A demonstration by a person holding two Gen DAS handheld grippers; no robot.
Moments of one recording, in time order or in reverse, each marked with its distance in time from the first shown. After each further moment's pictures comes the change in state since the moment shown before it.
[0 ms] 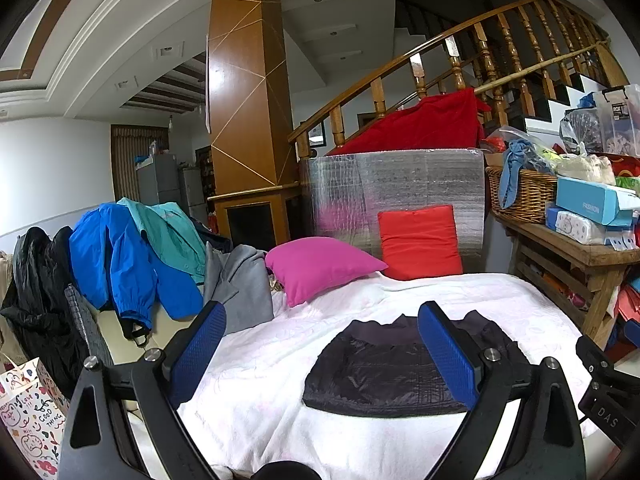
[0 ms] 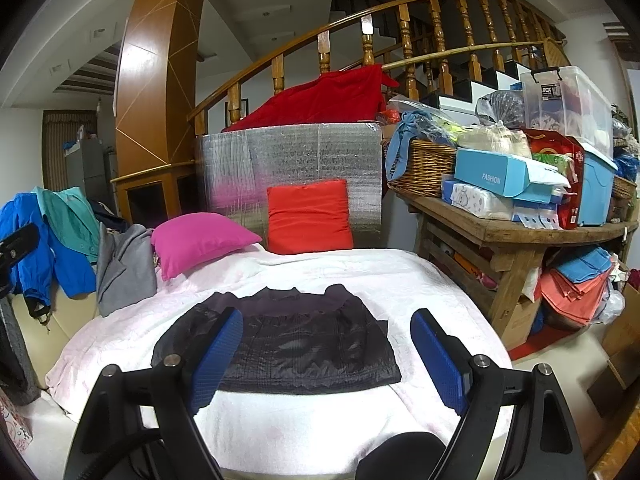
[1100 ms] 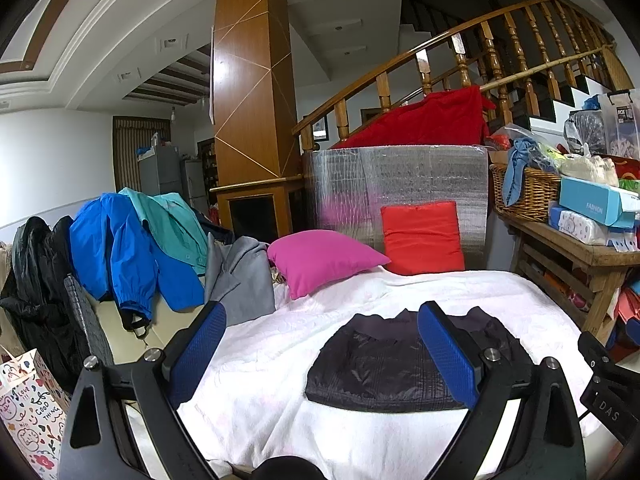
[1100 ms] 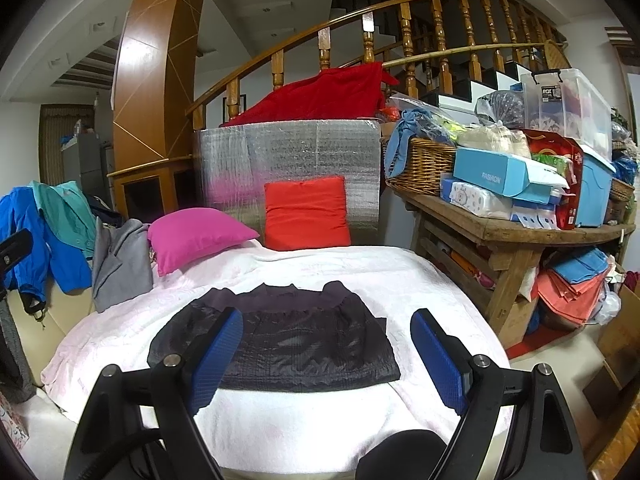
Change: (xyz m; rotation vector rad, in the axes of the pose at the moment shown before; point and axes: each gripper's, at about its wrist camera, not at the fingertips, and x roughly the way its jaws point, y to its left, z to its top) left arm 0.006 0.010 -0.008 -0.020 0.019 0.002; right arm 0.007 0.004 -0.002 -0.020 0.010 -0.016
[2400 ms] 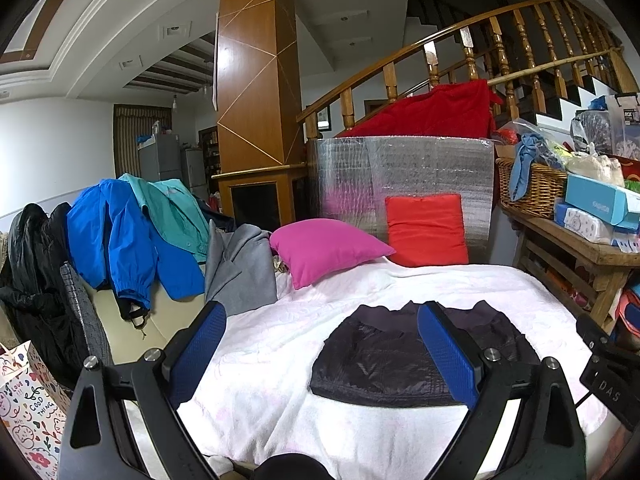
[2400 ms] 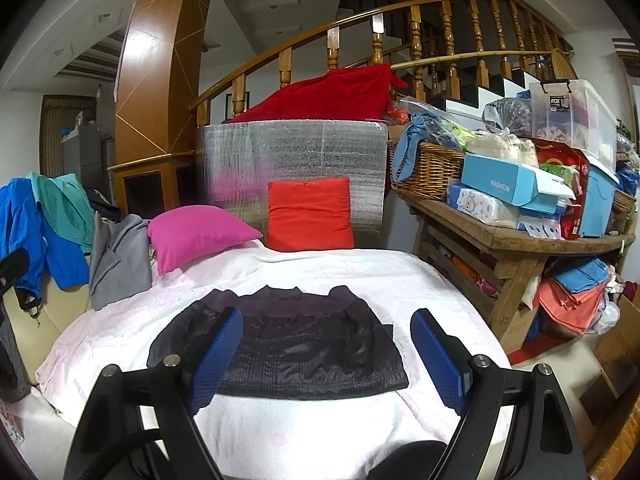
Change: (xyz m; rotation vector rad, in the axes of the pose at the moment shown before) left arm 0.017 0.014 -0.006 -0.018 0.041 0.005; right arm 0.020 0.021 0.010 -0.034 -0.001 -0.001
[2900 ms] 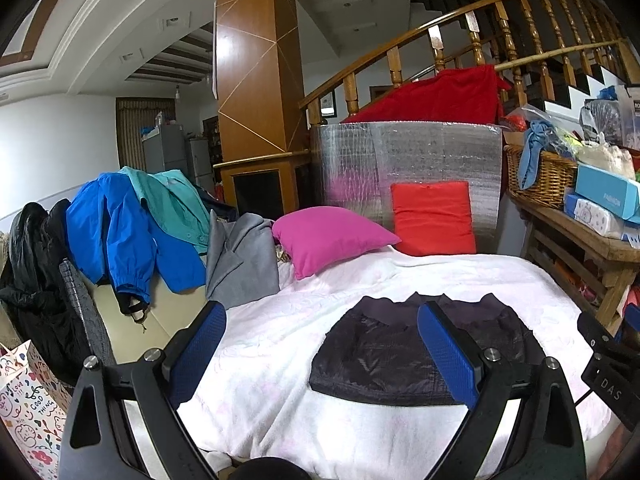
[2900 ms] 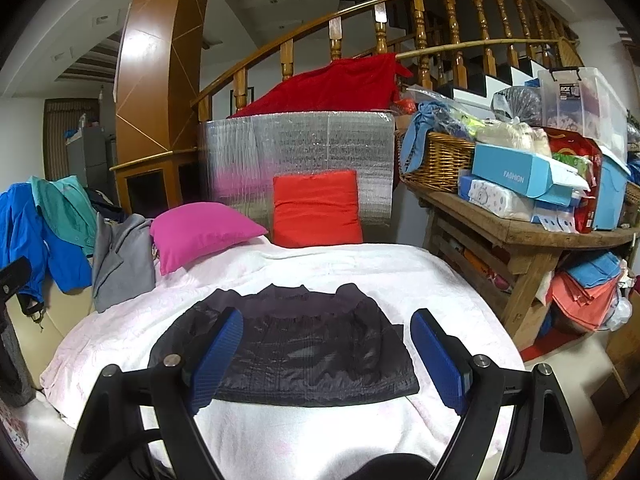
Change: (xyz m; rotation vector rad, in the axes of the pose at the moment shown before) left arm 0.023 -0.018 0.006 0.015 0.056 0.029; right arm 0.034 -0.008 0.005 0.018 0.030 0.036
